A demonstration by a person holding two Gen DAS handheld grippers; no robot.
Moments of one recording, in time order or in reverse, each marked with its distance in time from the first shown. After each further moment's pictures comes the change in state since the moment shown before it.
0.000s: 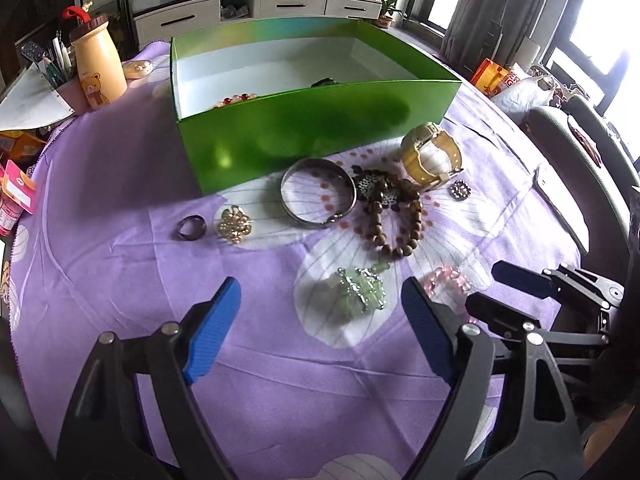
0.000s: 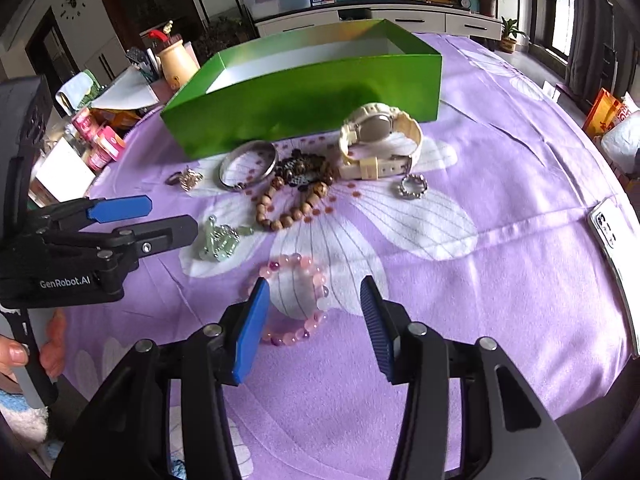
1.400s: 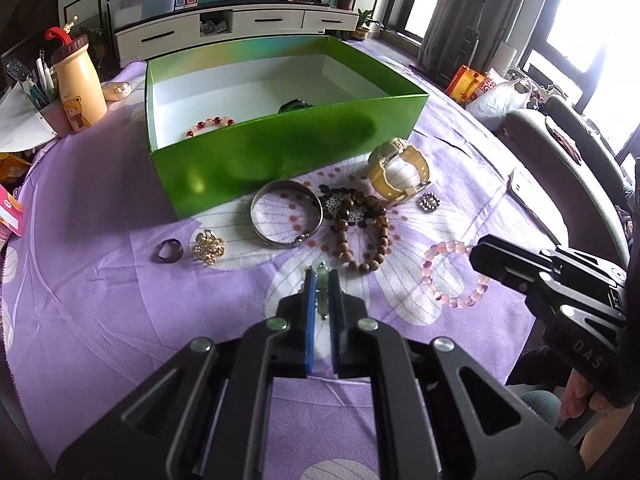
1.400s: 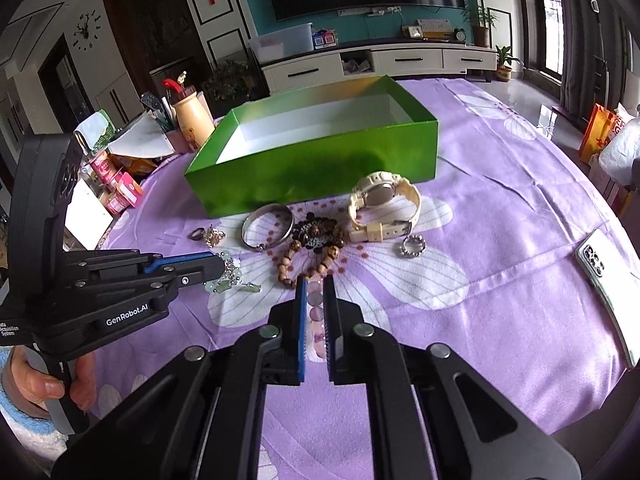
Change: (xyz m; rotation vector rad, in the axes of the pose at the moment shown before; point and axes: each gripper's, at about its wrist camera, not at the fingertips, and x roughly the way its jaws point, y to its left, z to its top) left arm -0.013 -0.010 0.005 0.039 -0.050 -0.072; right arm -0.039 0.002 0.019 0.027 -0.172 0.048
